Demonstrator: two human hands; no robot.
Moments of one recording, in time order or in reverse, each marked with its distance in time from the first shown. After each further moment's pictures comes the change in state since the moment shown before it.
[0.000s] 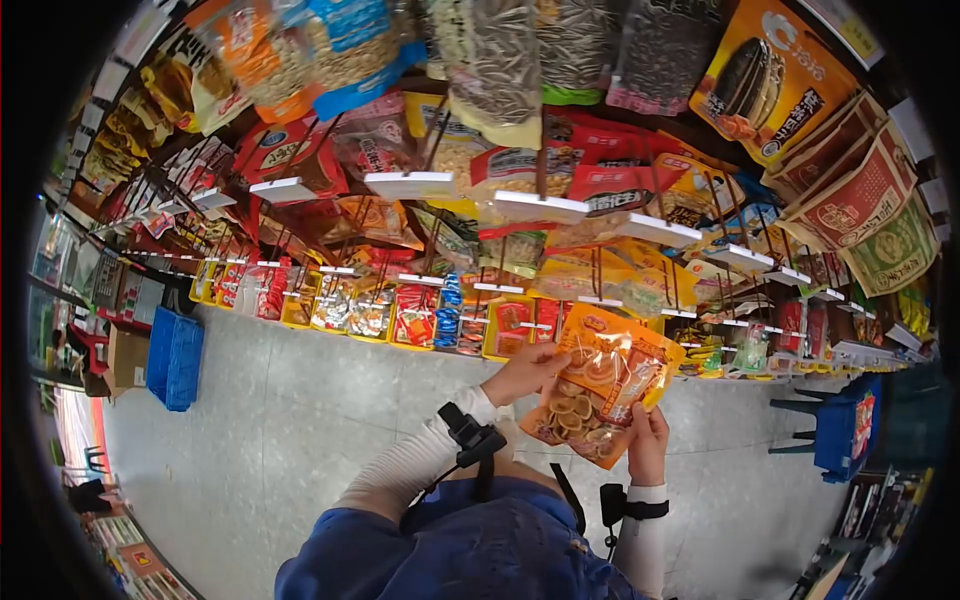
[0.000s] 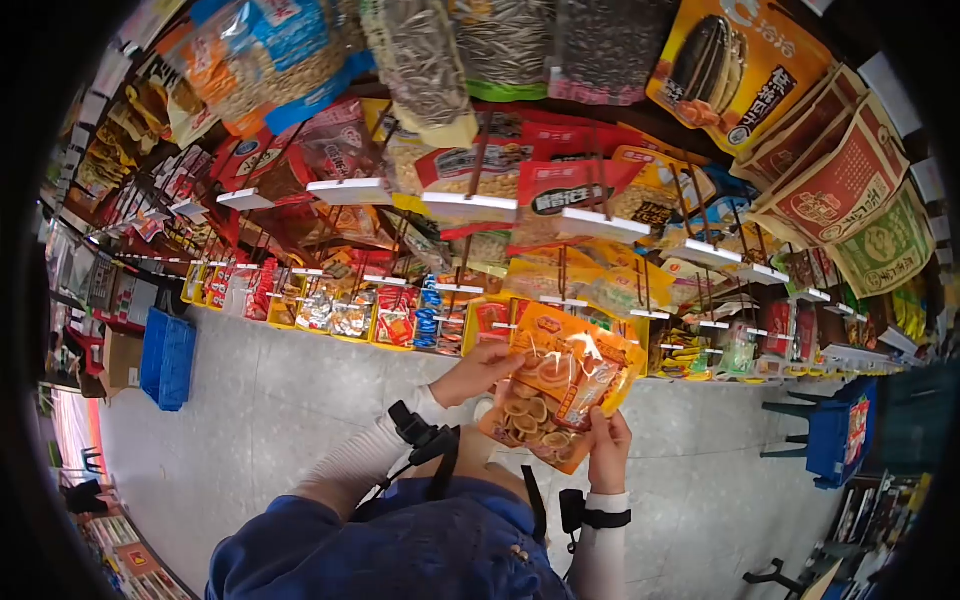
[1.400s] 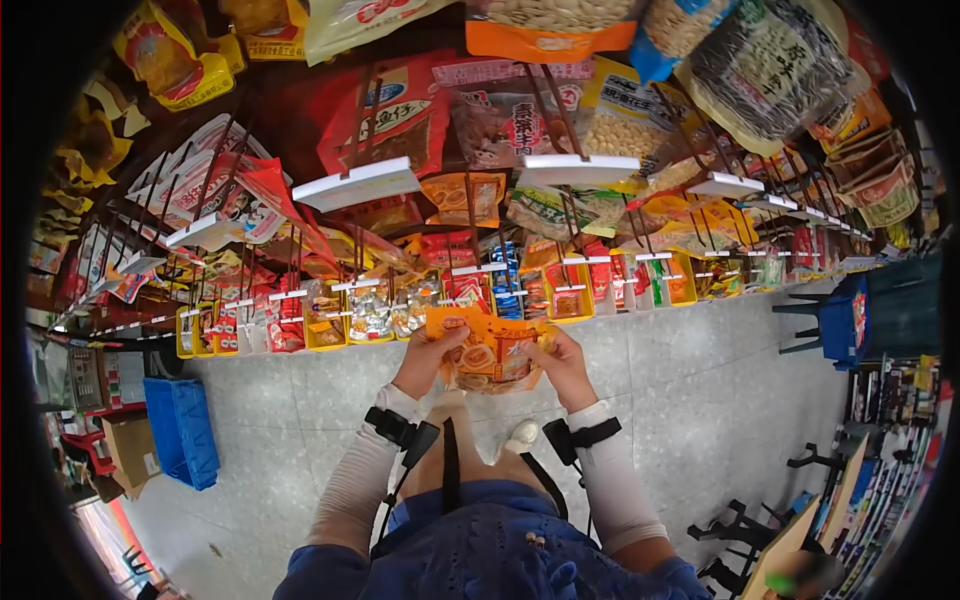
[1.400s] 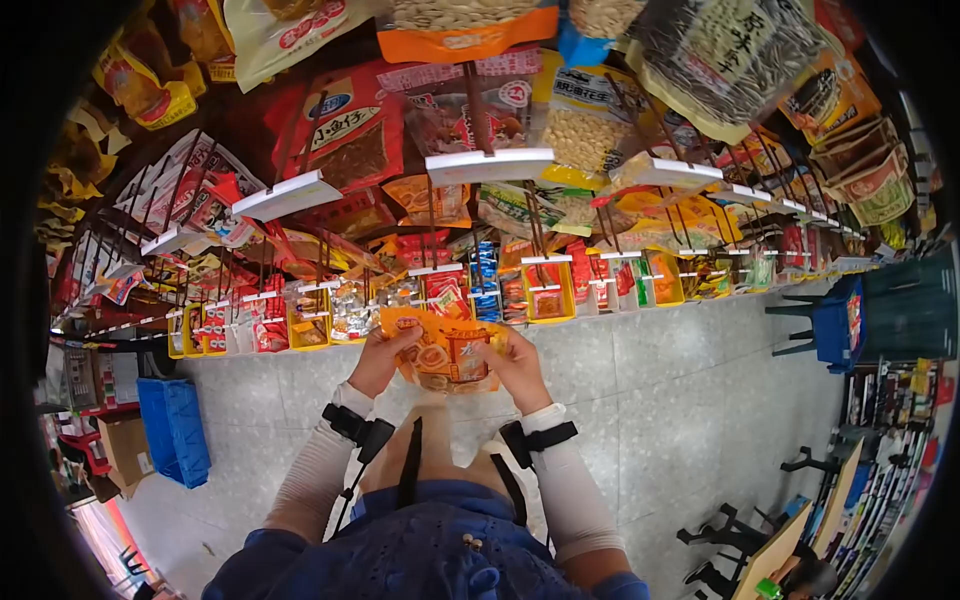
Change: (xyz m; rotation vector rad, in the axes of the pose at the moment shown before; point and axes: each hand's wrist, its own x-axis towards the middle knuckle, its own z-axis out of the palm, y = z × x) left_hand -0.170 0.009 -0.379 -0.443 0.233 -0.153; right_hand -0.028 0.178 0.384 -0.135 -0.177 0.093
